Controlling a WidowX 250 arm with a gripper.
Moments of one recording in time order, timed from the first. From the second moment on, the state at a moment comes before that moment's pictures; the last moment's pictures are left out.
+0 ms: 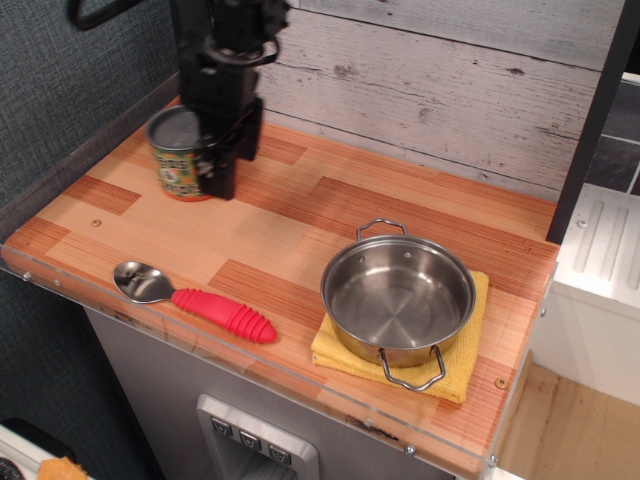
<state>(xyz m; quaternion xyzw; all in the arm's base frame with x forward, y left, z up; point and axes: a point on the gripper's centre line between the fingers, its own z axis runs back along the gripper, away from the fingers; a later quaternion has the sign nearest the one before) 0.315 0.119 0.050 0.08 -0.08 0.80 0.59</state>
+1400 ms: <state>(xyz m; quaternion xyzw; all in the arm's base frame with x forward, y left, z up) 0.312 0.096 0.096 0.11 -0.03 0.68 0.73</state>
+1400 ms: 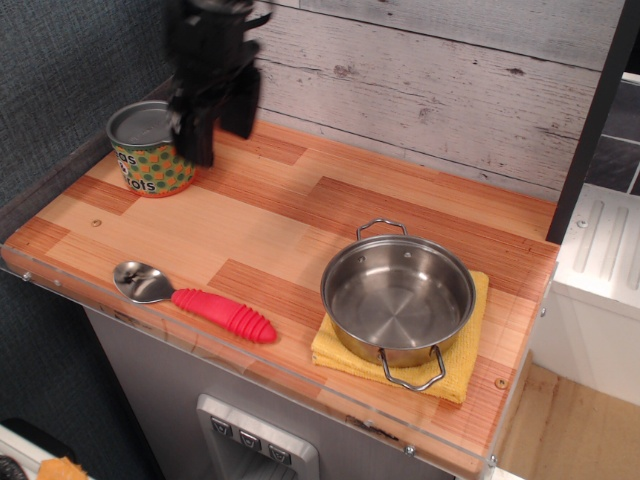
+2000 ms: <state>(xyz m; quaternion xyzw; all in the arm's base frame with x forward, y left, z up) 0.318 0.056 0.136 0.10 -0.03 0.36 0.93</state>
